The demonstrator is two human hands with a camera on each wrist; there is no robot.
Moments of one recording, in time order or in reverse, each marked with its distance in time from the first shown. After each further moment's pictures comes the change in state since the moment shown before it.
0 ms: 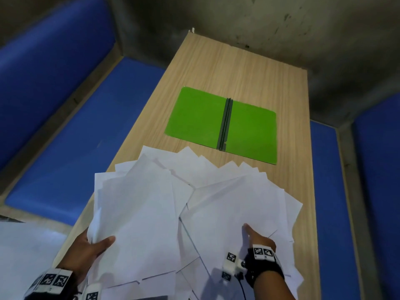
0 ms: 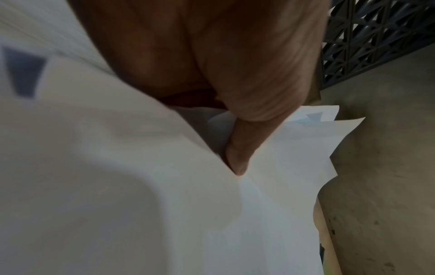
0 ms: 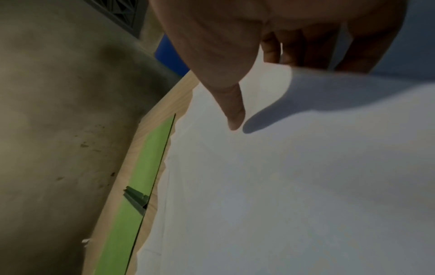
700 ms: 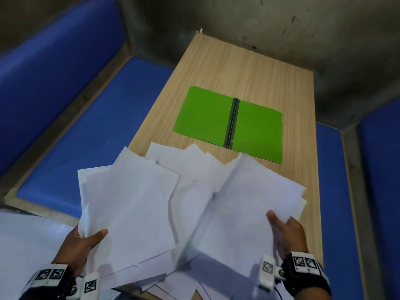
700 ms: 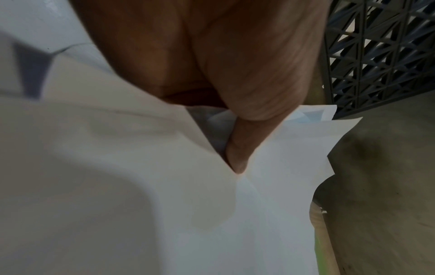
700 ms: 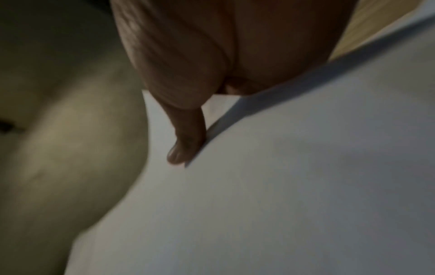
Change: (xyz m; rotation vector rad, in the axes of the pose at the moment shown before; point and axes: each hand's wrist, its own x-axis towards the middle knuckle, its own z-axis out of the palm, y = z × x) left_hand 0.009 -0.018 -0.042 -0.043 0.168 -0.119; right_hand -0.025 -0.021 -0.050 0.165 -0.193 -0.601
